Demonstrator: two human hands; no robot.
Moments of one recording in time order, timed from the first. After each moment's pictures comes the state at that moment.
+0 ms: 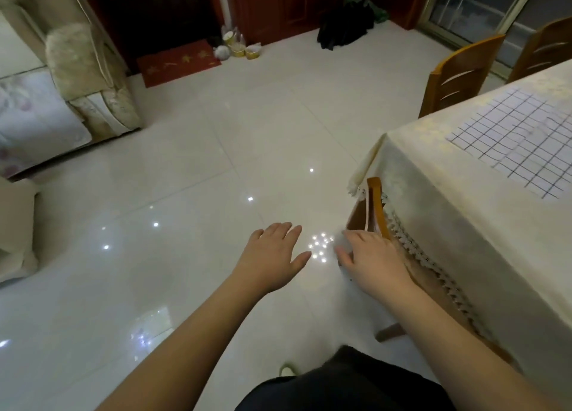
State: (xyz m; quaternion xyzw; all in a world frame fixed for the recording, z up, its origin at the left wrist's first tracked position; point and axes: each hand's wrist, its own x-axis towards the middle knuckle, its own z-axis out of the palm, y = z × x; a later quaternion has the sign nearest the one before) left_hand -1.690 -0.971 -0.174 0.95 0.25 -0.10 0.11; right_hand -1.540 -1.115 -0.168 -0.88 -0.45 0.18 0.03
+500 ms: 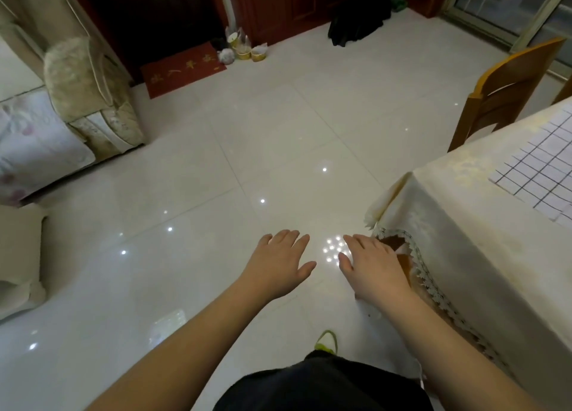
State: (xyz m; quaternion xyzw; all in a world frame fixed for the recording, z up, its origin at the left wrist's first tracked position) left_hand -1.552 -0.828 -0.195 0.96 0.23 -0.17 0.07; right_hand -1.411 -0.967 -0.206 -0.87 -0.45 0.20 0.01
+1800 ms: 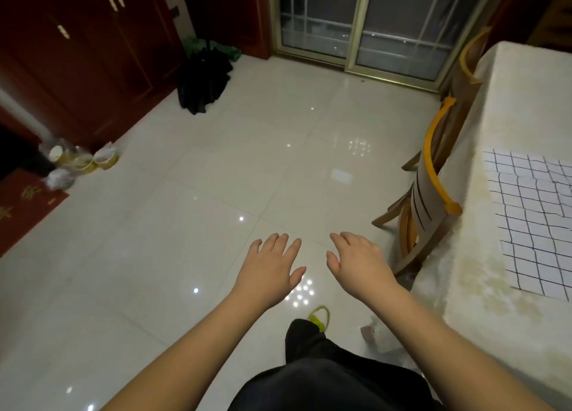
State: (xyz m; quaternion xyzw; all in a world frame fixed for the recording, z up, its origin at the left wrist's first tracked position) left_hand -1.104 -0.434 -0.210 0.99 -0.07 -0.12 0.00; right_hand -1.052 -0.622 -0.196 -0.97 -0.19 0.16 0.05
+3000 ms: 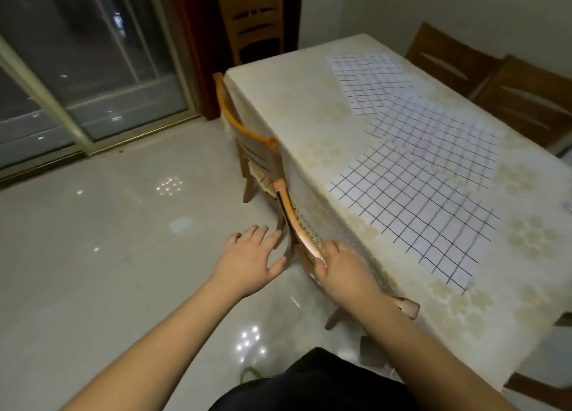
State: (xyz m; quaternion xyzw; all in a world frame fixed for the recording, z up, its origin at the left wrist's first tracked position) left_hand -0.557 -0.587 -0.183 0.83 -0.54 -0.11 0.00; right_hand -0.718 -0.709 -0.173 -0.90 0.37 0.10 0.19
